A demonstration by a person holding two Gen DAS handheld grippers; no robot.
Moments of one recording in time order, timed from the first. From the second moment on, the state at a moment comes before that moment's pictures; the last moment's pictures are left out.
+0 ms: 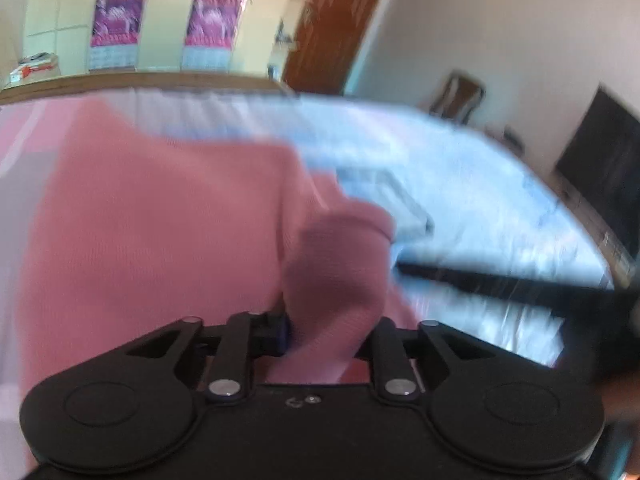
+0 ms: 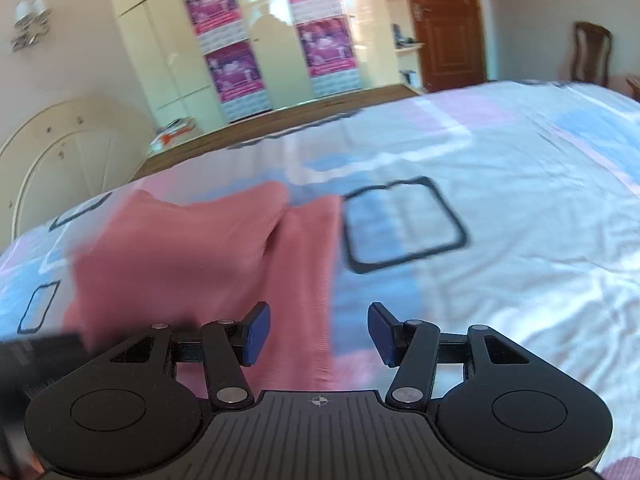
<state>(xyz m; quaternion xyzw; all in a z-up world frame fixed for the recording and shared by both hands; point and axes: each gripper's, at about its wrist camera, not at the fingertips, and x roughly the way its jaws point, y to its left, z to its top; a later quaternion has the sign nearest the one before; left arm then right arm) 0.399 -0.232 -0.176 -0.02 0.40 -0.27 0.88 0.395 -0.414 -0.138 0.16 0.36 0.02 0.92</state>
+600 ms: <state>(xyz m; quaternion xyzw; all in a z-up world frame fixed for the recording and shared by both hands) 0.427 -0.107 -0.141 -0.10 0.38 -0.14 0.91 0.443 -0.384 -0.155 0.19 0.40 0.12 0.89</state>
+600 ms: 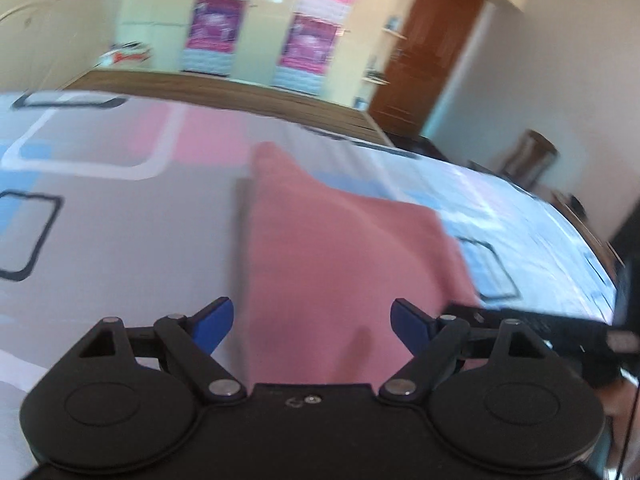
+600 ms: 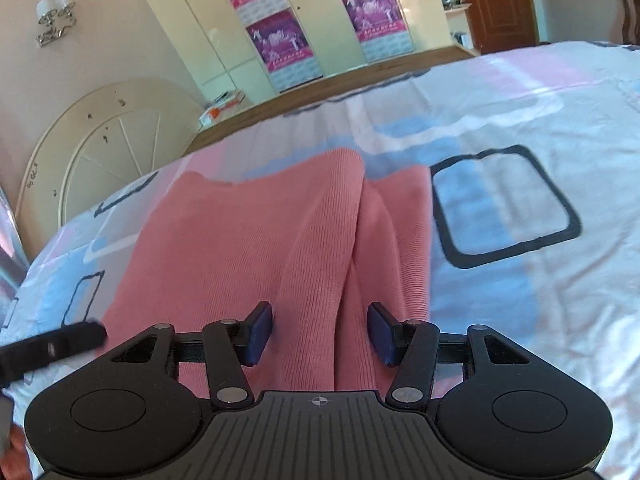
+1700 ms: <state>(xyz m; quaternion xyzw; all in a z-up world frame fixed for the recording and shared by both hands) 0.448 -0.137 -0.175 -0.09 0.40 -0.15 0.90 0.379 -0.403 -0.134 0.16 0.39 0.09 0.90</state>
